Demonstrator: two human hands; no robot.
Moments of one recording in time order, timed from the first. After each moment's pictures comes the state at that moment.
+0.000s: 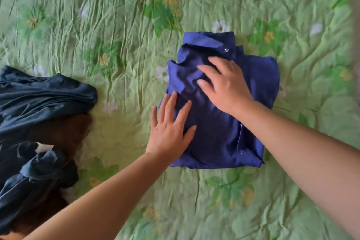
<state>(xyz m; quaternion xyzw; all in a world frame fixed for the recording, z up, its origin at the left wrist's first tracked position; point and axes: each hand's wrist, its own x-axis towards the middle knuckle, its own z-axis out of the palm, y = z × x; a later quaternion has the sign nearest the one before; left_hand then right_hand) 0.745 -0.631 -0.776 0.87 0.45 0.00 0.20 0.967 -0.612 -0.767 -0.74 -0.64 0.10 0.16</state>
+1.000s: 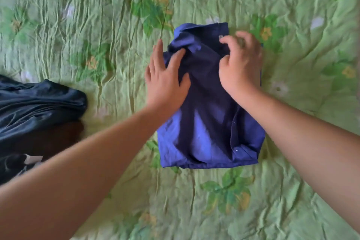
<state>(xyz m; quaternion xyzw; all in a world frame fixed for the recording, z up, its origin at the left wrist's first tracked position) 0.822 -0.531 -0.756 0.82 0.51 0.08 0.25 1.004 -0.582 -0.749 -0.86 -0.46 0.09 0.18</state>
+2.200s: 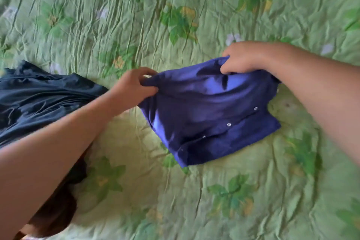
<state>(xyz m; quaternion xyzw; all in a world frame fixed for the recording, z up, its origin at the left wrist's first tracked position) 0.707 -0.466 -0.716 0.68 0.56 0.04 0.48 1.013 -0.491 -0.690 -0.70 -0.61 0.31 -0.22</state>
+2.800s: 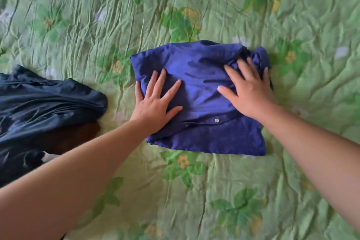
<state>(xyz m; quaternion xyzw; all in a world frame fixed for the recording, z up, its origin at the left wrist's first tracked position) 0.722 -0.505 -0.801 0.89 0.43 -0.05 0.15 1.012 -0.579 -0.787 -0.77 -0.62 0.15 0.01</state>
